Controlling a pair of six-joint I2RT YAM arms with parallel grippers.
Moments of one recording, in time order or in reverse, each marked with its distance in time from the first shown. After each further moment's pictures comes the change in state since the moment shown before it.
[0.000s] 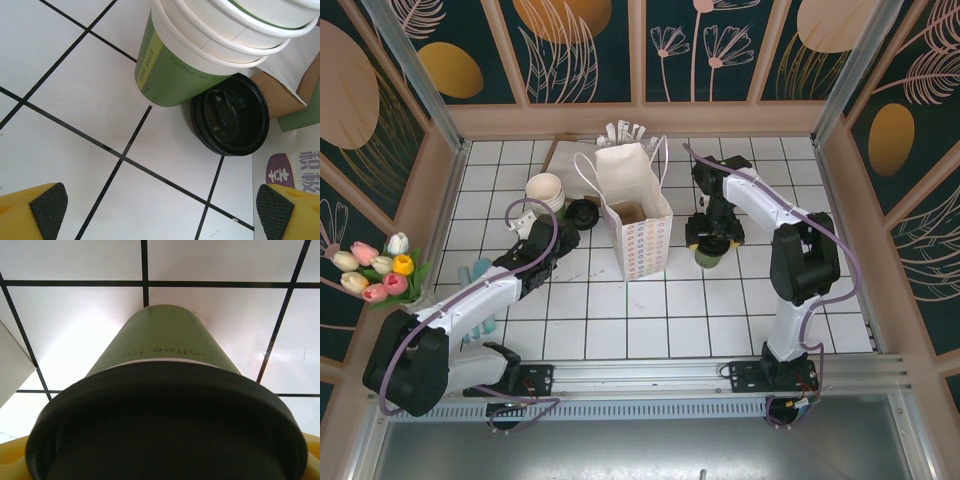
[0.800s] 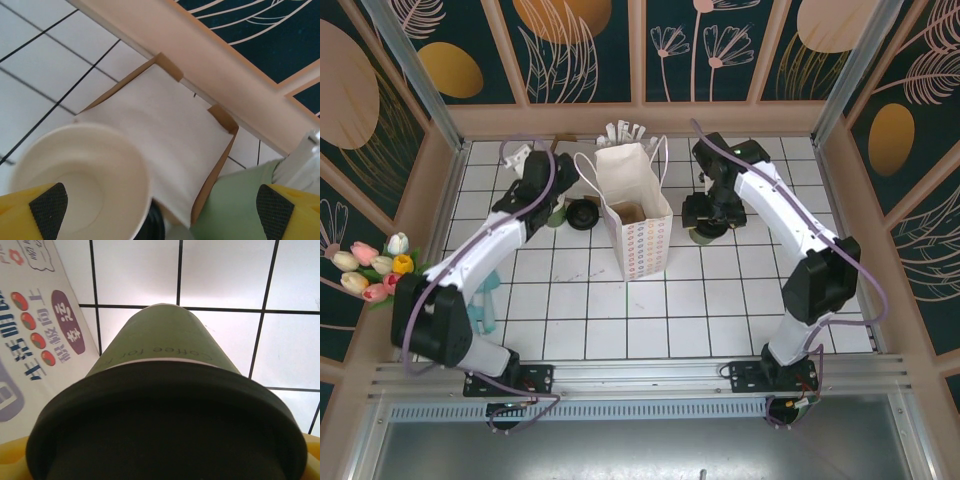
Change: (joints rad) left arm 0.117 0.298 0.537 -0.008 0.040 0.106; right arm 0.061 -0.156 0.169 -0.090 0.028 0.056
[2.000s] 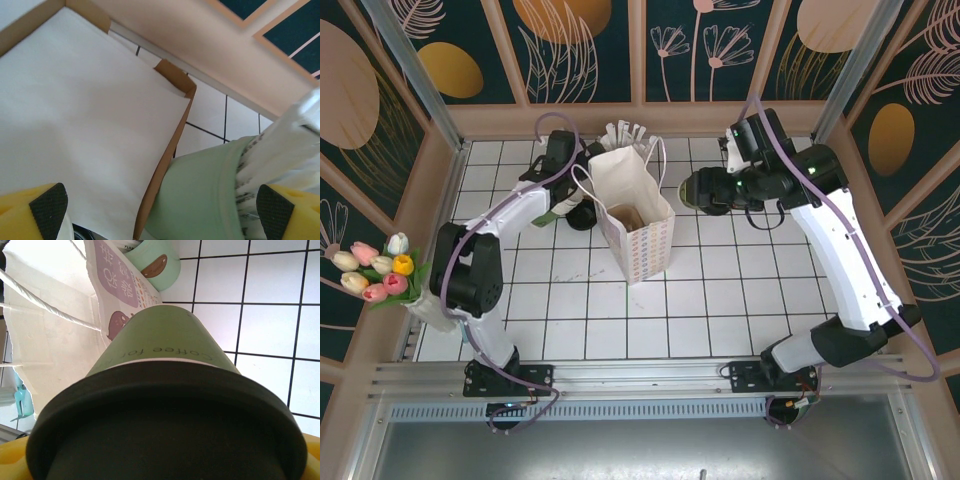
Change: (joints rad) left arm 0.007 0.292 0.230 0.029 0.266 0.066; right arm 0.061 -0.266 0.242 -0.032 -0.081 0.061
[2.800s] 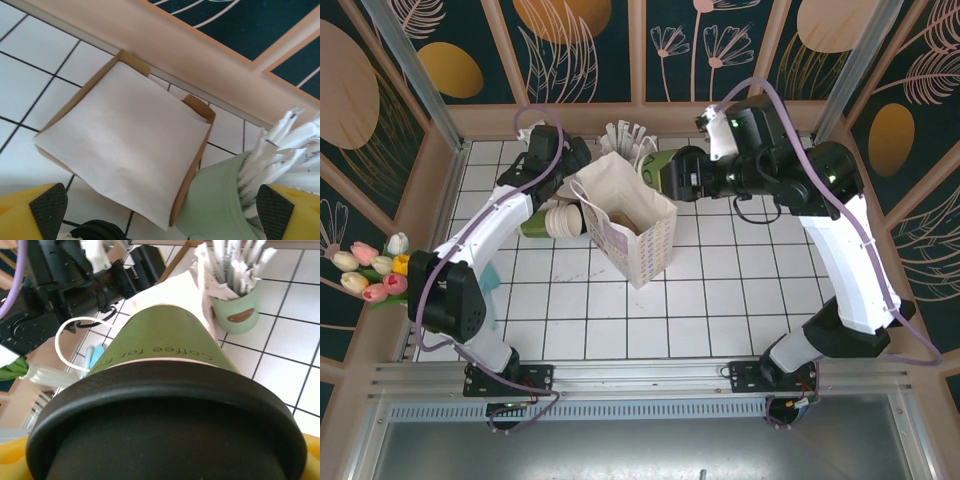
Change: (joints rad) left arm 0.005 -0.180 -0.014 -0.181 -0.171 0.064; right arm 0.200 0.085 0.333 0.005 -0.038 -0.043
